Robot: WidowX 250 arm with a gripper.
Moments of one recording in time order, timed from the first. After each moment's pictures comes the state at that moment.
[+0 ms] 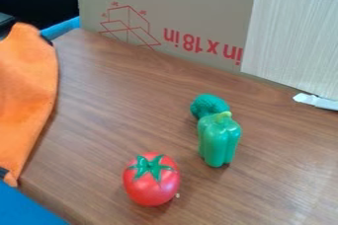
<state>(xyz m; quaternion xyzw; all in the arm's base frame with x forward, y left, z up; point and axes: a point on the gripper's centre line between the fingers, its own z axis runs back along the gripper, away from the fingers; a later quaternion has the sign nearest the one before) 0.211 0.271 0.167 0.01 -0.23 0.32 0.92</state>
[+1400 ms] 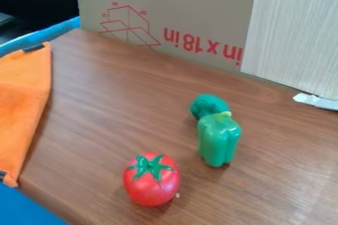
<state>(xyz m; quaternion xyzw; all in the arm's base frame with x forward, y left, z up) 0.242 0.209 0.237 -0.07 -0.12 0.27 0.95</state>
